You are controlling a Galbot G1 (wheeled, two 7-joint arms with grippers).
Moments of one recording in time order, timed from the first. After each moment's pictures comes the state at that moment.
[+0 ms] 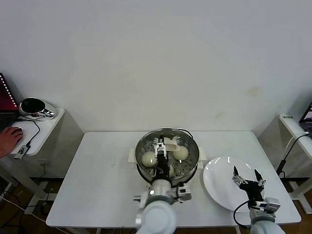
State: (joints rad) left arm 1.06 -1.50 0.19 -2.00 1.52 0.74 0.40; right arm -1.47 1.32 0.75 1.86 0.40 -0.09 0.04
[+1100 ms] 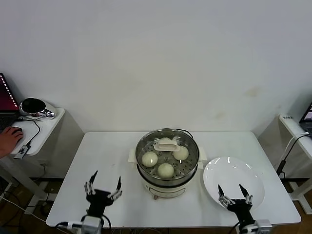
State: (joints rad) left arm 1.70 -1.51 -0.50 -2.24 0.33 0.23 0.04; right arm -1.70 1.33 0.68 2.02 0.32 -0.08 -0.03
